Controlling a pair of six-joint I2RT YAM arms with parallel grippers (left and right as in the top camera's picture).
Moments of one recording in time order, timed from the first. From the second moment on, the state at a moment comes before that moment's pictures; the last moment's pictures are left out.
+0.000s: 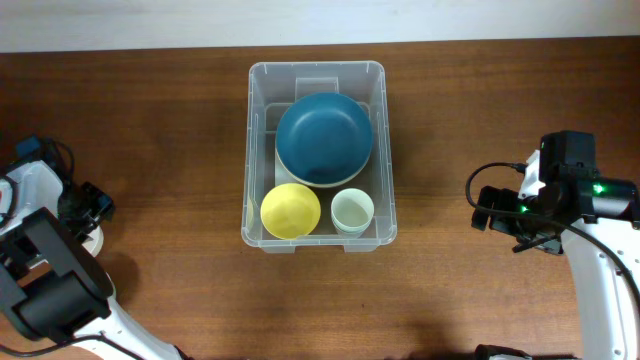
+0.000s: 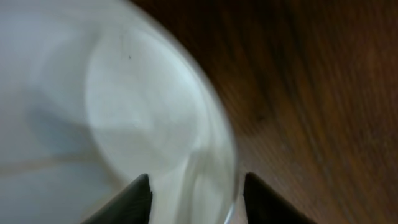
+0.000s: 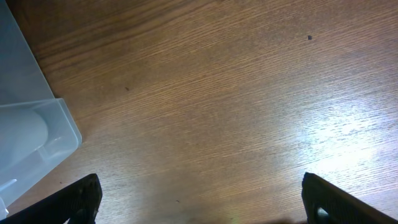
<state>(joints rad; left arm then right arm) 0.56 2.03 1.44 -0.95 -0.10 -0.38 -0.18 1.28 1.18 -1.26 -0.07 0.19</state>
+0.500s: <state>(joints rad) 0.44 2.03 1.57 -0.98 -0.02 -0.28 -0.18 1.28 1.18 -1.26 -0.07 0.19</state>
